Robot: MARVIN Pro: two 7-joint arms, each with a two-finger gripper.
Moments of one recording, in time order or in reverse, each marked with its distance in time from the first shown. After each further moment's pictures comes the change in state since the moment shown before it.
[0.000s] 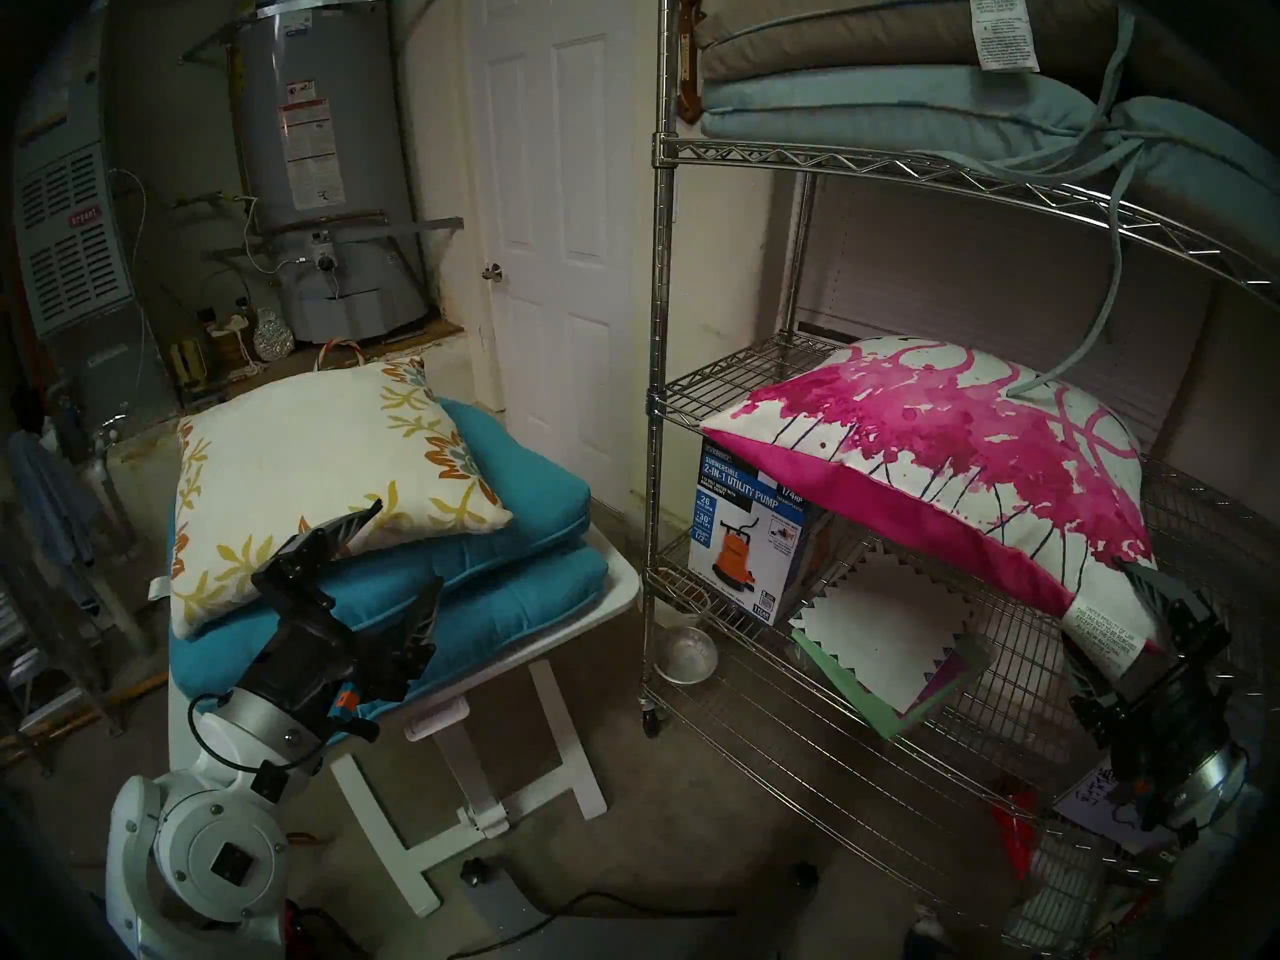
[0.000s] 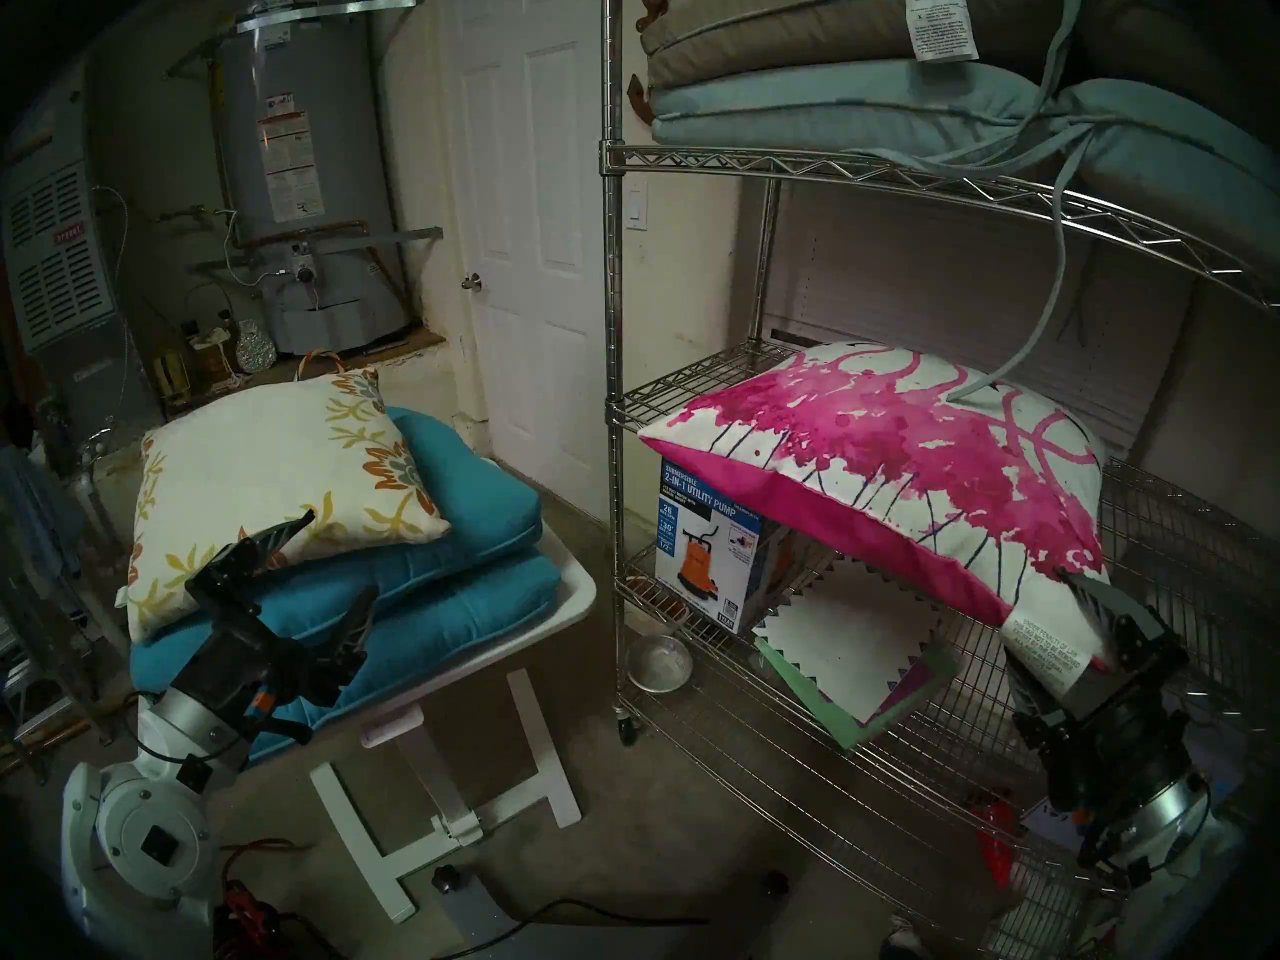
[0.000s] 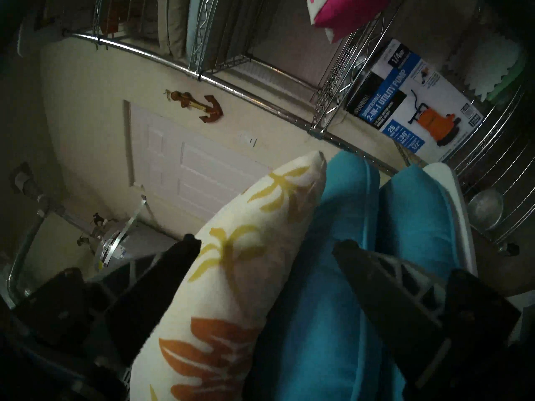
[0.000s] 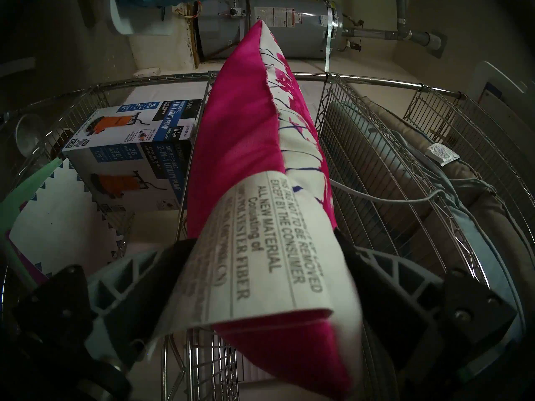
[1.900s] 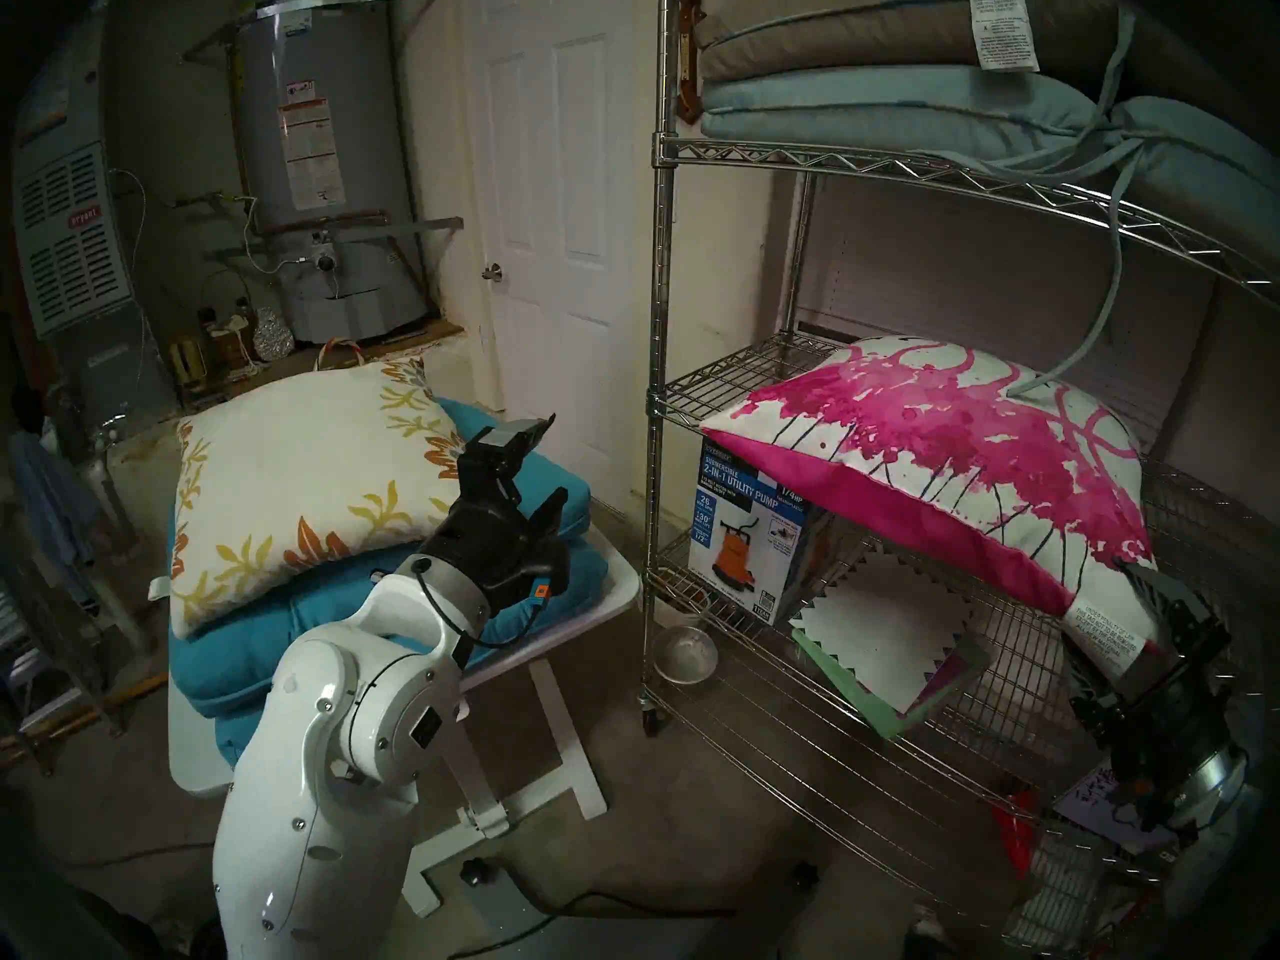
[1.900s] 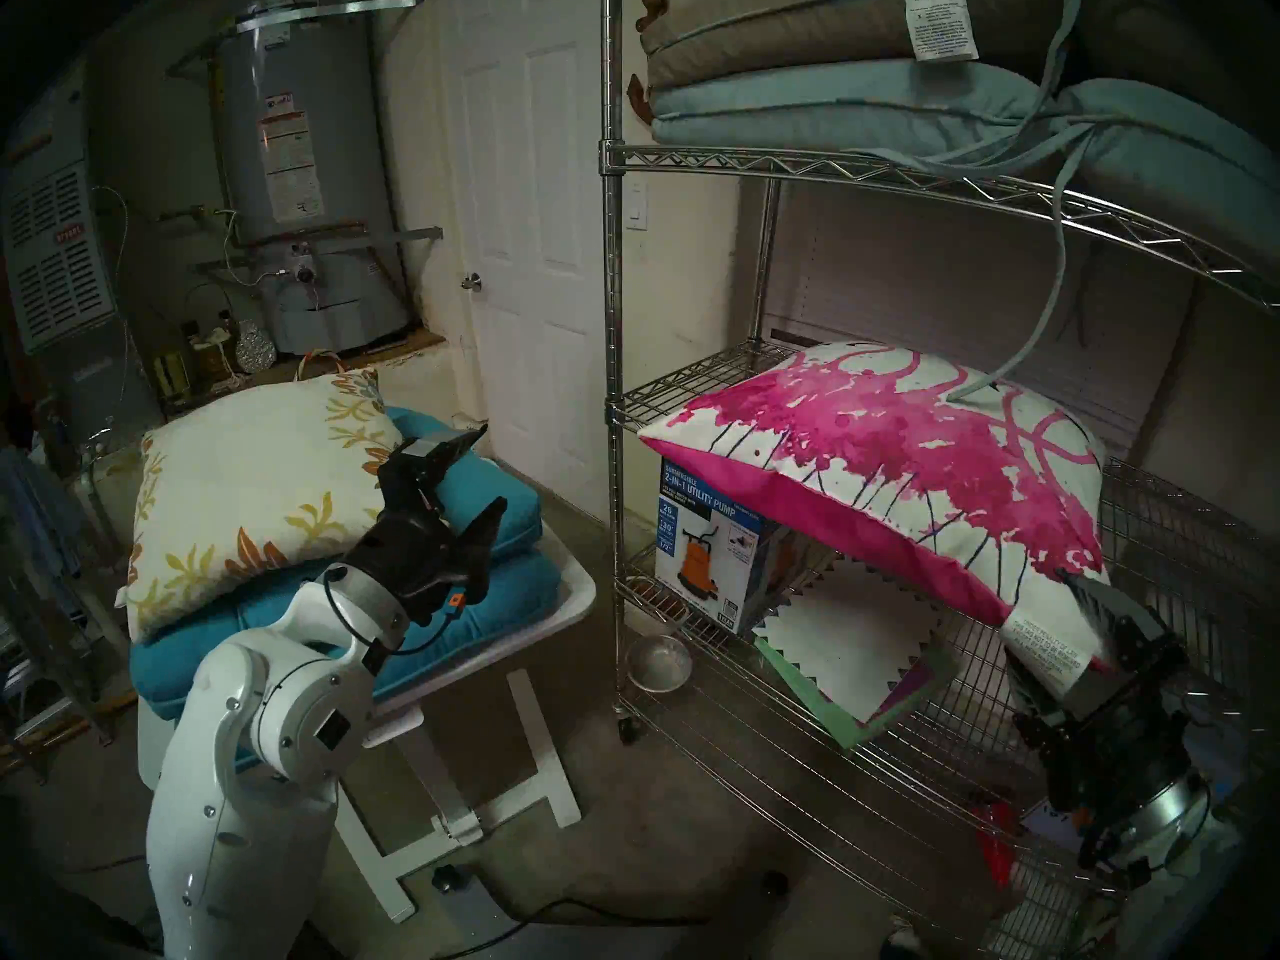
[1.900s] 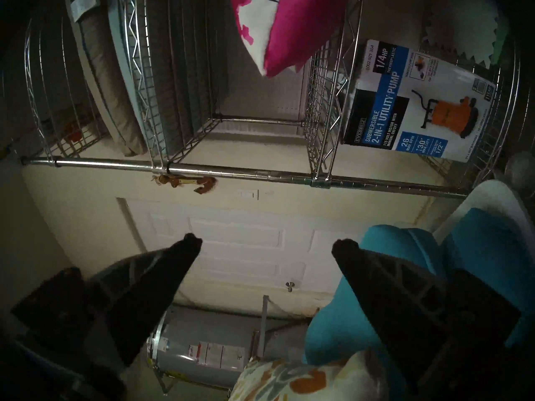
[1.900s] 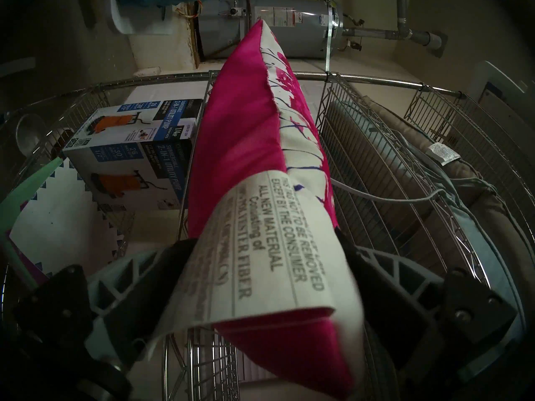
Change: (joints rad) left arm -0.503 0.026 0.355 0.201 0.534 0.093 -0.095; right arm 0.012 -0.014 0.004 0.000 -0.003 -0.012 0.013
